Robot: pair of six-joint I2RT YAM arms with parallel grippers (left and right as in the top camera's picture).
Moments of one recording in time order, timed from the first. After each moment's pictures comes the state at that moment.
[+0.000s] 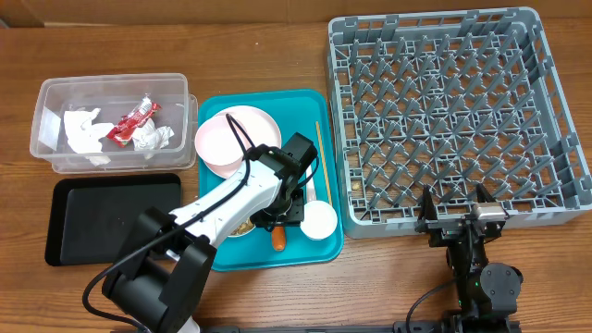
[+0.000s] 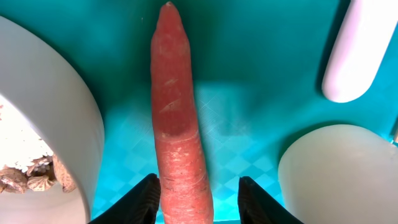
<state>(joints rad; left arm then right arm) -0.61 1.80 1.15 -0.96 0.07 -0.64 0.01 0.01 0.02 -0.03 -0.04 0.02</state>
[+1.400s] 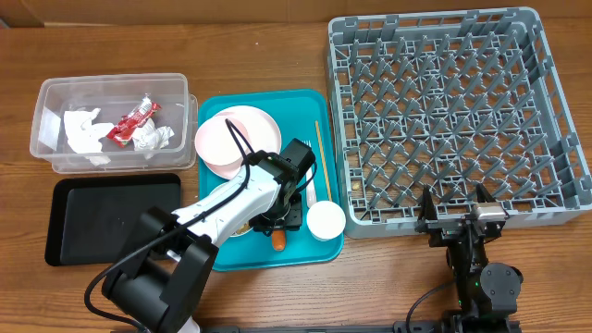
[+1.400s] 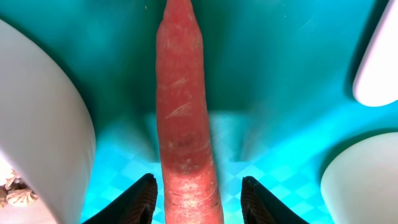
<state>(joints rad) -0.61 1.80 1.10 -0.91 0.06 -0.64 0.01 0.01 0.02 -0.03 -0.04 0.02</state>
